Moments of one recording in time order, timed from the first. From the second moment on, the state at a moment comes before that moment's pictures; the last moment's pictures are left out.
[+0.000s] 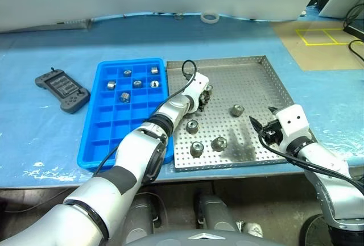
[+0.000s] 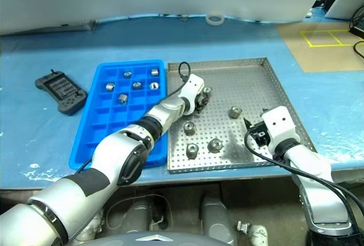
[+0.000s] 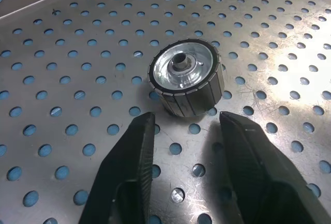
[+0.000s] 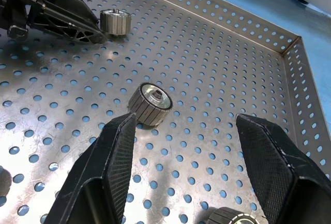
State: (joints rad) left arm -1.17 -0.17 0.01 1.37 0.09 0.03 -0.32; right arm 0.11 -0.58 -0.18 -0.57 0.16 0.58 0.37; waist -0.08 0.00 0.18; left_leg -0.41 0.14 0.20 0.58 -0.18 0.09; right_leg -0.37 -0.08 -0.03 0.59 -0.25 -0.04
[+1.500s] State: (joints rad) left arm -1.30 -0.16 -0.27 1.39 0.43 -0.06 -0.25; right arm 0.19 -0.49 -0.14 -0.62 0.11 0.58 0.31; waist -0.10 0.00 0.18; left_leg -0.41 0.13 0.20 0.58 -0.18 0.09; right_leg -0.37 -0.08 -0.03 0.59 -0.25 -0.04
